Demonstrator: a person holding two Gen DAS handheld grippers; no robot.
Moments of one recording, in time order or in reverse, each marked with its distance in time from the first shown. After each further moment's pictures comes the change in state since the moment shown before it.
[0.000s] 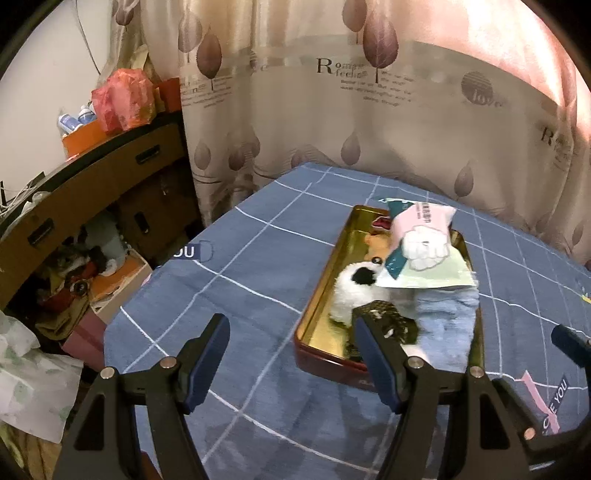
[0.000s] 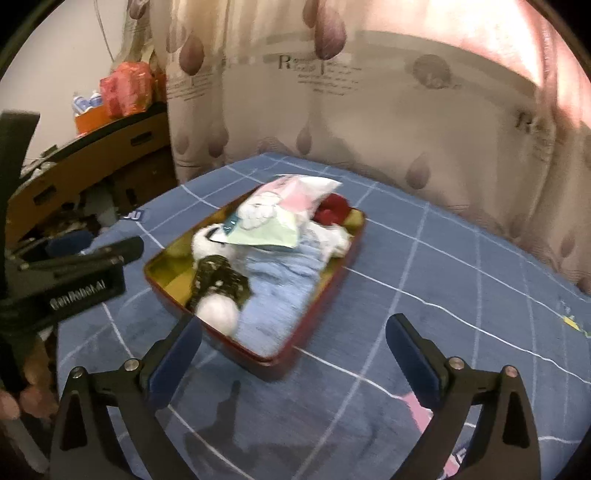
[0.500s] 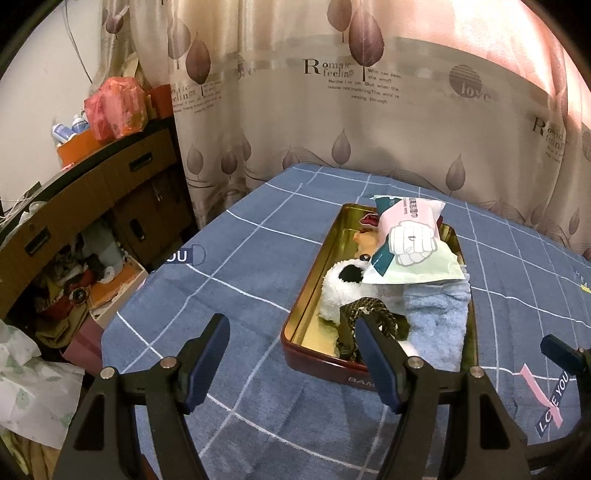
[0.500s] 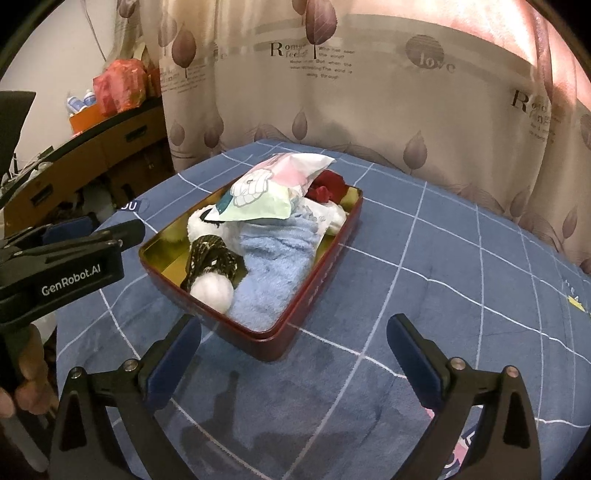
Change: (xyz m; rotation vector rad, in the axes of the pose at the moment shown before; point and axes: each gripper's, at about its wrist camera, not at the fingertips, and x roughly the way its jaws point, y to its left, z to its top) left arm -0.001 -0.008 -0.002 0.032 -0.009 -0.003; right arm 0.005 -0.007 -0.012 0.030 0.047 0.027
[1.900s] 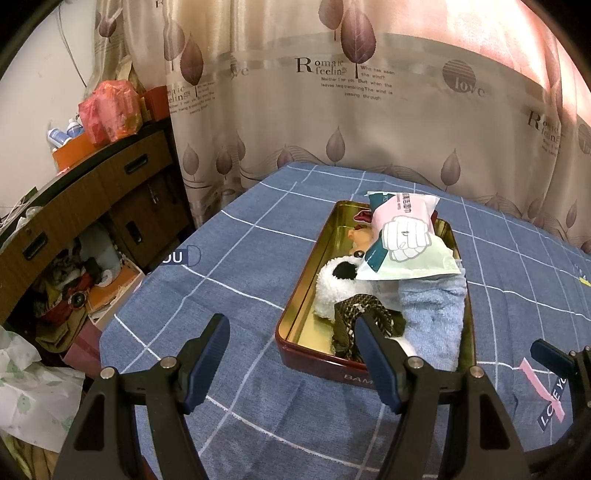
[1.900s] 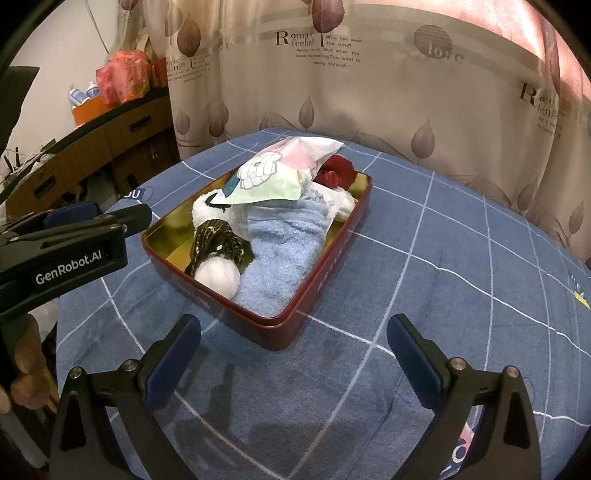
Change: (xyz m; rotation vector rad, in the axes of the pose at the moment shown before) left arm 0.000 -0.005 -0.002 0.016 0.006 -0.009; right arm 0.006 0.004 -0.007 -0.011 0.030 0.017
